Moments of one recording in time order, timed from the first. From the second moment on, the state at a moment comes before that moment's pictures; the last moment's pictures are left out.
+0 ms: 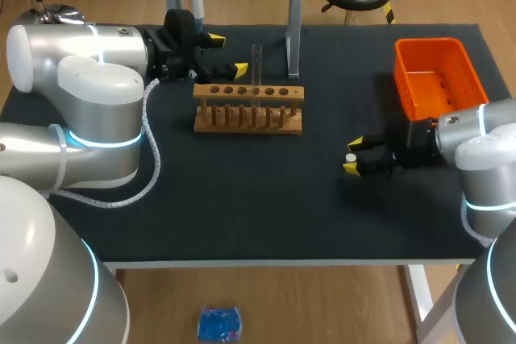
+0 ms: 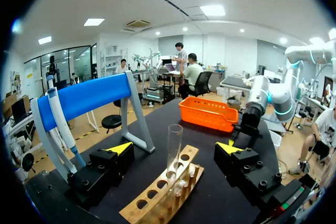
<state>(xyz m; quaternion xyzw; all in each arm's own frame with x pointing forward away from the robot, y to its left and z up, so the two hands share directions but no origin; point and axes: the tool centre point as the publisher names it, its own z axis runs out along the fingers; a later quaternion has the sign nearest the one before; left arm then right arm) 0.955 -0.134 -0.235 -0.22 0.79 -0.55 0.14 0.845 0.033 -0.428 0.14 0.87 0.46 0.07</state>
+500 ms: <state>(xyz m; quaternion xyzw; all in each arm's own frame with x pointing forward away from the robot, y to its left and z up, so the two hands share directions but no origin) 0.955 -0.134 -0.235 -0.22 0.79 -0.55 0.14 0.849 0.034 -0.432 0.14 0.87 0.46 0.07</state>
